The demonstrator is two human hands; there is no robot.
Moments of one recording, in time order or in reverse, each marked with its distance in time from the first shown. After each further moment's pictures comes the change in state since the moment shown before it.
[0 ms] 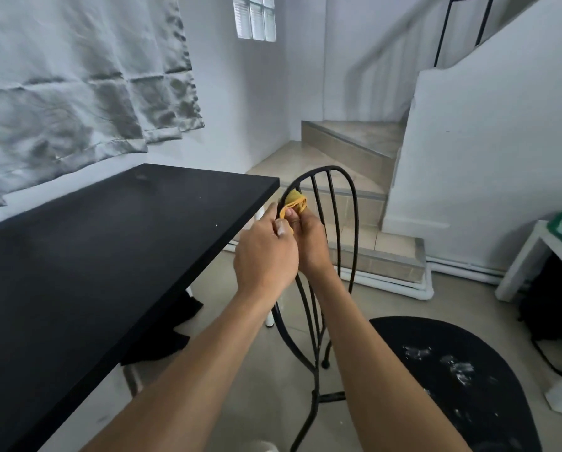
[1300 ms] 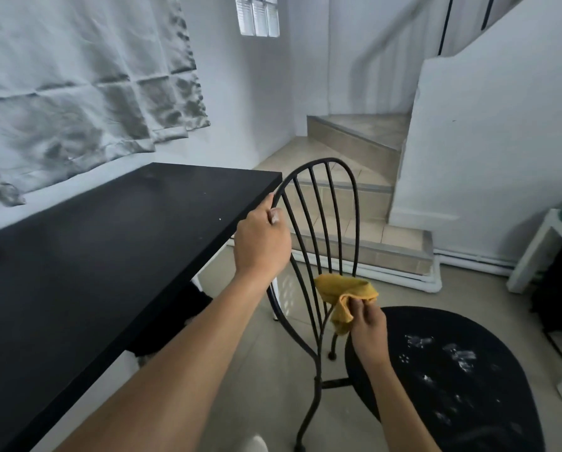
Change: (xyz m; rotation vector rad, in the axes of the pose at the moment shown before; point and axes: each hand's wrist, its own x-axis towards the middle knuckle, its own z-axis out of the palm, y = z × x) left_hand -0.004 0.000 -0.002 -0.114 -0.021 -0.001; right_hand -0.146 0.093 -0.083 -0.025 0.268 0.371
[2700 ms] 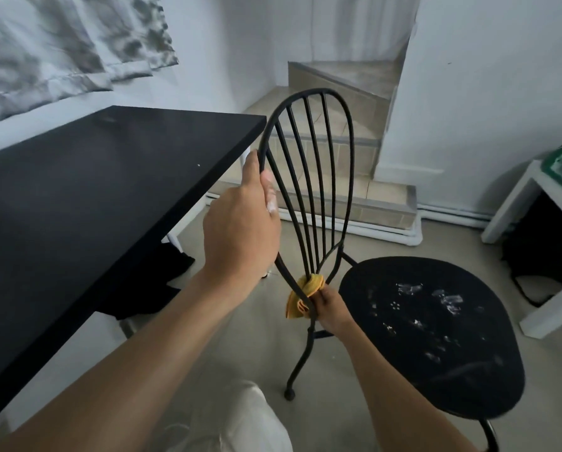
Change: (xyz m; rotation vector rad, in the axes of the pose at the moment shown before) left_hand -0.036 -0.044 -0.006 0.338 0.145 0.387; right_hand -0.001 0.083 0.038 -0.196 -0.394 0.237
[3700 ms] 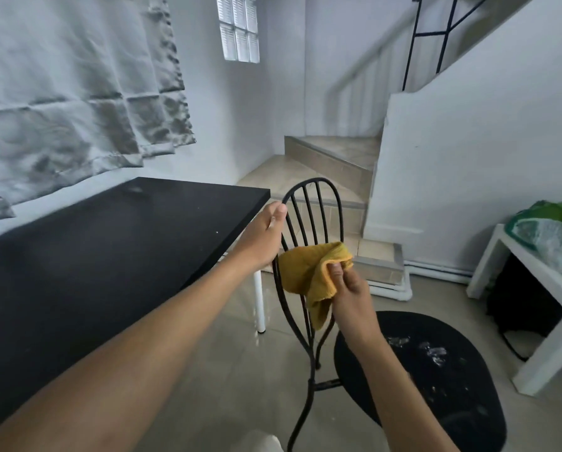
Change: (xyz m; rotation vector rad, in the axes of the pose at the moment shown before) left_hand 0.074 -0.009 -0.012 -0.456 -0.528 -0.141; right_hand -0.126 -0.218 -0.021 0.217 0.233 -0.355
